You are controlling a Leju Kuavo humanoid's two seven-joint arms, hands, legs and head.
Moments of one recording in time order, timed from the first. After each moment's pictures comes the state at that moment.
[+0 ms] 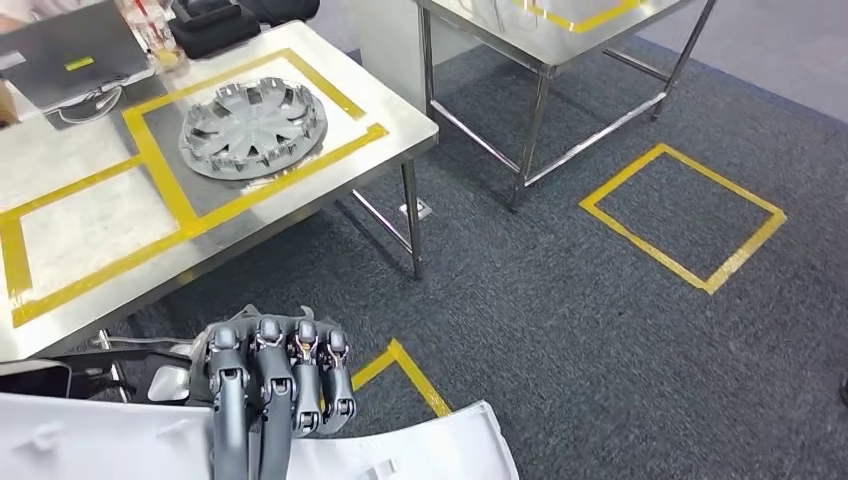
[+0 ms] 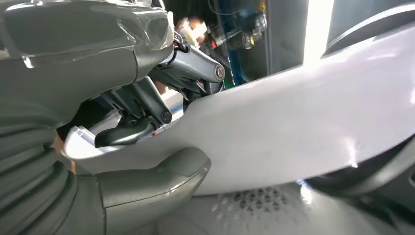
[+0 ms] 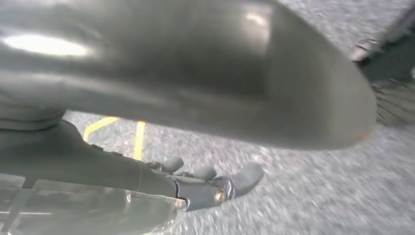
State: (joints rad) left arm -0.38 0.09 -0.66 -1.97 0.42 -0.73 -0.43; right arm 0.04 -0.11 -1.07 -0.31 1.51 0.42 -0.14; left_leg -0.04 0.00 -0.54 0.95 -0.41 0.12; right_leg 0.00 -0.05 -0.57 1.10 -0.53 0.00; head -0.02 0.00
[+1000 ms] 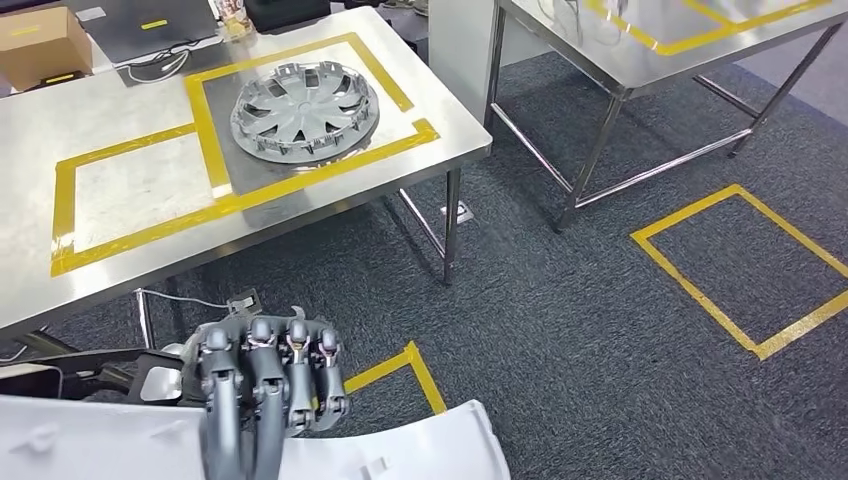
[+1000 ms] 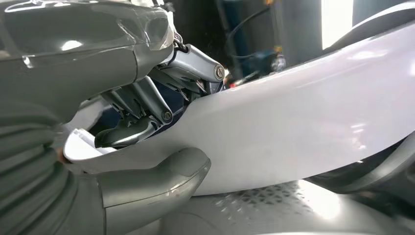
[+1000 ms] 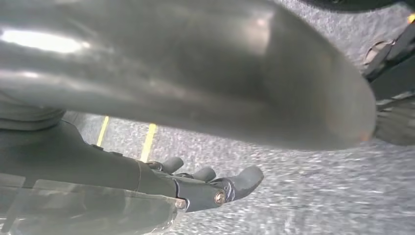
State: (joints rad) left arm -0.37 0.10 -0.63 -1.97 0.41 -0.73 -0.44; right arm 0.04 -0.06 -1.15 -0.36 1.53 0.46 -0.11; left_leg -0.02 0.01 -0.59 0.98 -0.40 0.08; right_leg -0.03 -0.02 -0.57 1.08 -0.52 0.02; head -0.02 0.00
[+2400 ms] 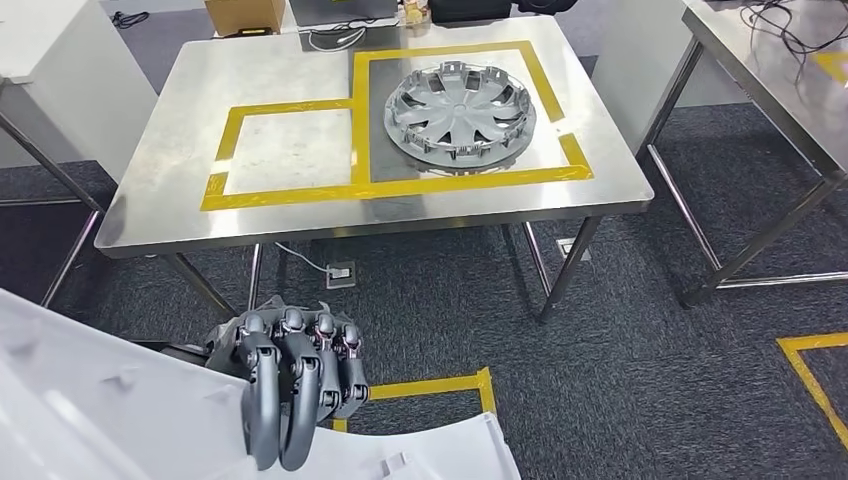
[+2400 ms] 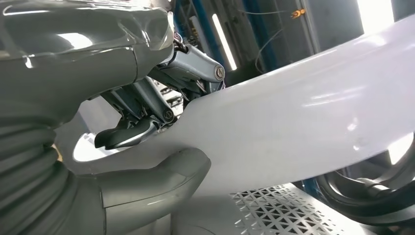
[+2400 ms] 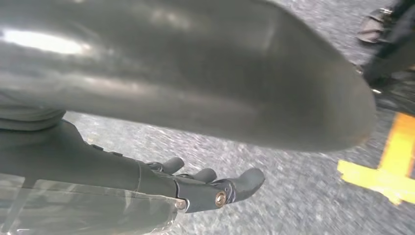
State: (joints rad) left arm -0.34 0.08 -0.63 -1.94 0.48 -0.73 -0.35; right arm 0.03 -0.11 -1.13 -0.32 1.56 0.42 -0.11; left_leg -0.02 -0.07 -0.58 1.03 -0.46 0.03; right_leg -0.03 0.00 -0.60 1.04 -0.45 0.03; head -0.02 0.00
